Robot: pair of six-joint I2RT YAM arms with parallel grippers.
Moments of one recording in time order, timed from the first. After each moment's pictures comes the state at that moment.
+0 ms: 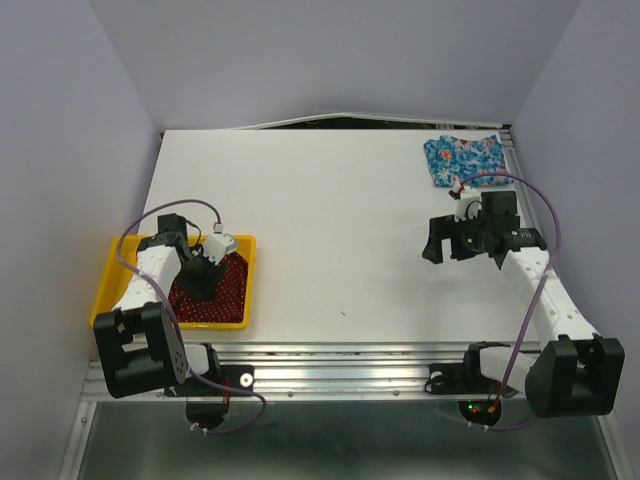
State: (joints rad) left arm 0.19 1.27 0.76 -0.86 0.22 0.86; right arm 0.01 1.13 0.88 -0.65 -0.40 -0.10
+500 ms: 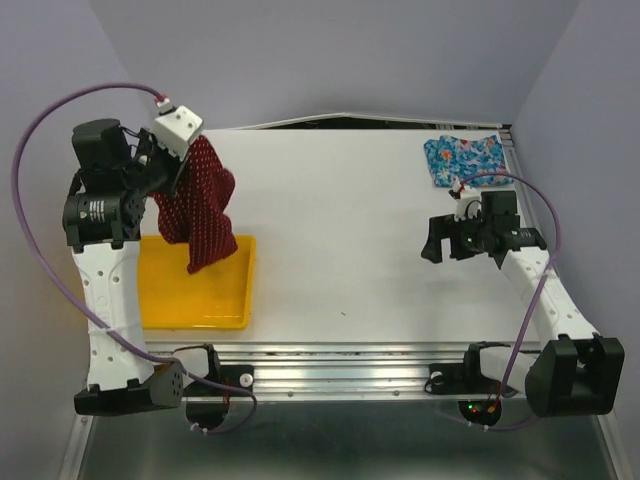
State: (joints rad) left arm 0.15 1.17 1.60 -0.98 0.39 0.66; right arm 0.01 1.14 0.88 -0.65 -0.42 -0.09
